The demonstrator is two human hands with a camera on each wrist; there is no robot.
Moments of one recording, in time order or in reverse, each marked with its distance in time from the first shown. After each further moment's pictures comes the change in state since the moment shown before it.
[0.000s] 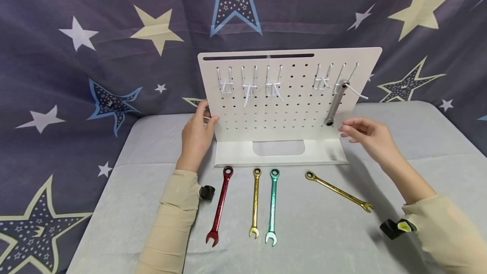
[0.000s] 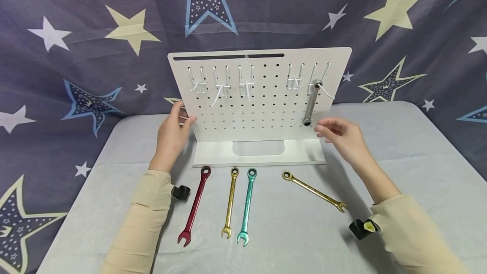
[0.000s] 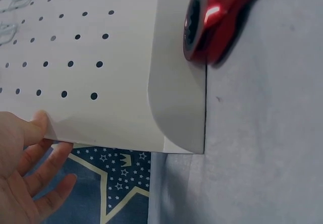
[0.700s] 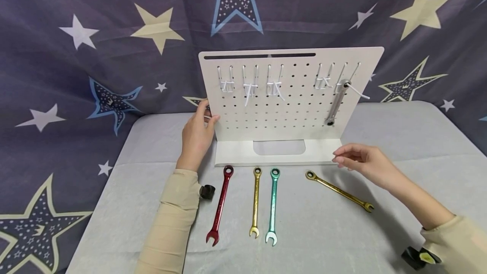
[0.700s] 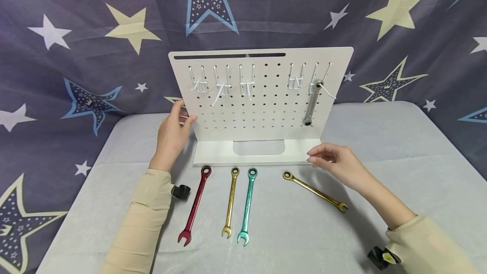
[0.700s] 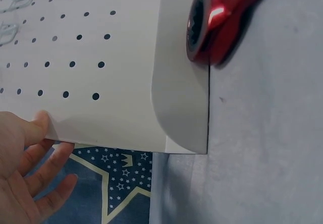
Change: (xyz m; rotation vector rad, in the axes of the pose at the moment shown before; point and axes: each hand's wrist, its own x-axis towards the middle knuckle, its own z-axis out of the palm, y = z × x) left_hand 0.002 -0.001 0.000 0.002 -0.008 -0.002; right_hand -0.043 -0.004 0.011 -0.159 -0.252 -0.035
